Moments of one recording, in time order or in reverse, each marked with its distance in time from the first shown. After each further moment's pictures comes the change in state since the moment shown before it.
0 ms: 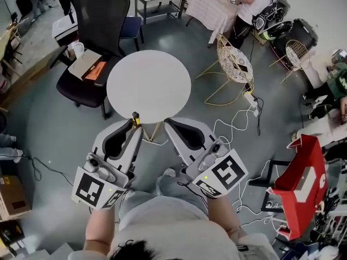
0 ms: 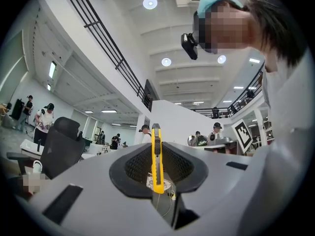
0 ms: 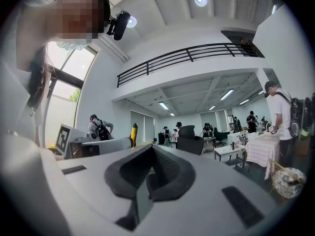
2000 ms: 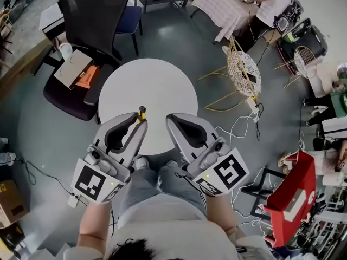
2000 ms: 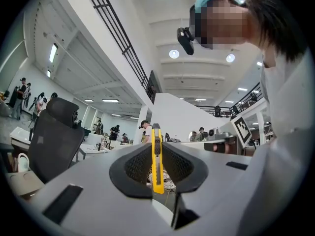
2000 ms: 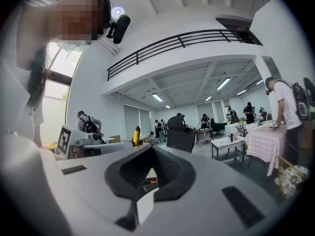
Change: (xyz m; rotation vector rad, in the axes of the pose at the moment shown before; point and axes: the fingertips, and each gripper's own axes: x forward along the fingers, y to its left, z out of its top) left arm 0.147 0.181 -0.065 -0.075 0.079 -0.022; right arm 0.165 -0.166 -0.041 0.056 0.092 -0.022
